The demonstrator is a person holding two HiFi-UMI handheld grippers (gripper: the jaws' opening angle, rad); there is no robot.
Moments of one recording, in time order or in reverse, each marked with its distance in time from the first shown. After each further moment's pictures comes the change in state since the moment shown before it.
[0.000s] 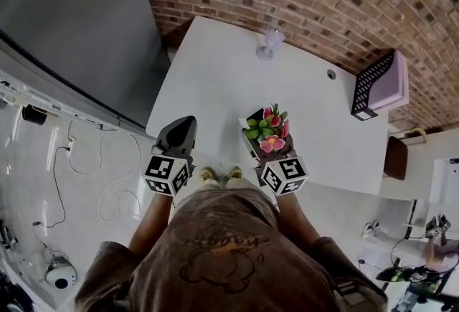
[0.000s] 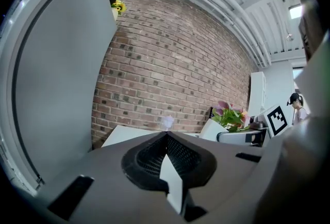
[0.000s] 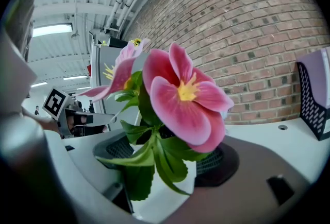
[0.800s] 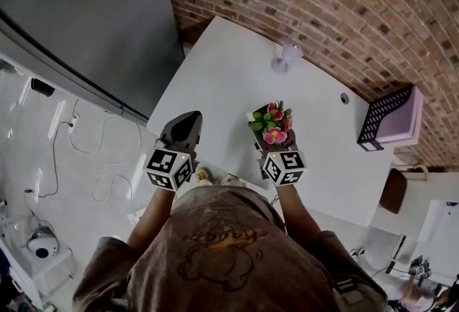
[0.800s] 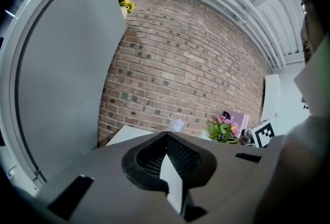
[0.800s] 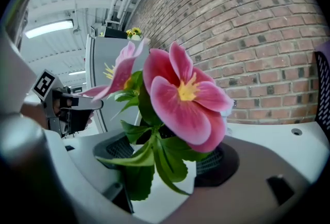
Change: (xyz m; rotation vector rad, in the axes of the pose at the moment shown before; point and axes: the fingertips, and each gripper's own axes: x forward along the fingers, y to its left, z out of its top) left arm 0.036 0.014 0.006 -0.067 -0.018 0.116; right arm 0.067 -0.060 -0.019 -0.034 0.080 0.068
